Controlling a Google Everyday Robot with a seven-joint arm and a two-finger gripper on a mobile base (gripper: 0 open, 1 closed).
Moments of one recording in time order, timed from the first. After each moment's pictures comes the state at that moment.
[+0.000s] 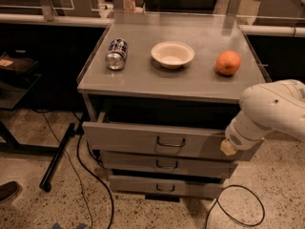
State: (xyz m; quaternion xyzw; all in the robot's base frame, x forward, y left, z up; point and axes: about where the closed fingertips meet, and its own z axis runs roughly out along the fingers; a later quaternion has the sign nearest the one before) arm 0.497 -0.250 0.674 -0.35 0.93 -0.02 0.11
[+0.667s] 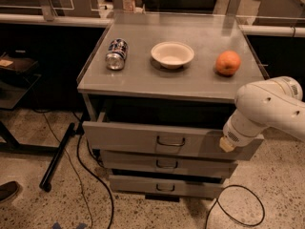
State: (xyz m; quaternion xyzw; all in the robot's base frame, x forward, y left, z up) arm 0.514 -0.250 0.670 -0.35 0.93 -0.03 0.11
